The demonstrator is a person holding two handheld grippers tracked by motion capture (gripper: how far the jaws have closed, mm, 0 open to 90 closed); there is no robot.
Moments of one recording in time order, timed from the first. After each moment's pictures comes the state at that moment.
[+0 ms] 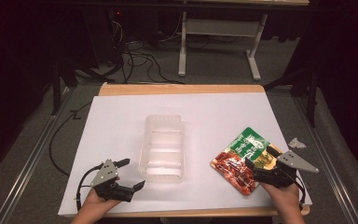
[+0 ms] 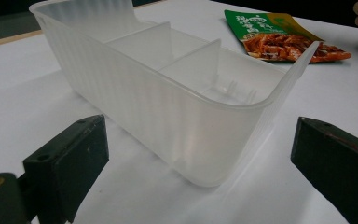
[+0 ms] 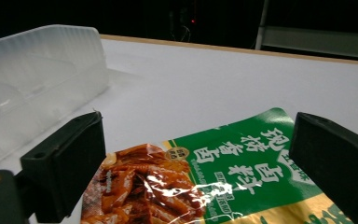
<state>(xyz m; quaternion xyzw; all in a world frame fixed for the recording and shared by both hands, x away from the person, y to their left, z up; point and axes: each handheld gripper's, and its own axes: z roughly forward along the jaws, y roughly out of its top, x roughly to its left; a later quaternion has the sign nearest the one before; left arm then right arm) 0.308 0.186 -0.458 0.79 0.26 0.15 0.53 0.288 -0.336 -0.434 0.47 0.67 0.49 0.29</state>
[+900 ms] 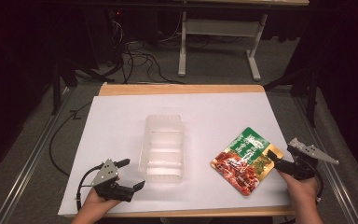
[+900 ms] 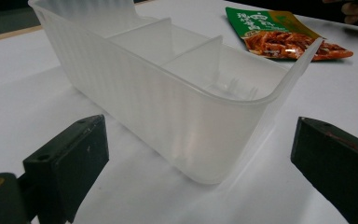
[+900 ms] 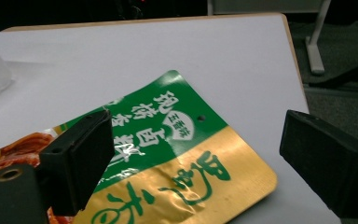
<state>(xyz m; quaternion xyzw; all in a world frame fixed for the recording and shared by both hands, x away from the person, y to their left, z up) 0.309 0.187 -0.458 0.79 0.26 0.14 0.53 0.310 -0.415 -0.455 0.56 0.63 0.44 0.29</state>
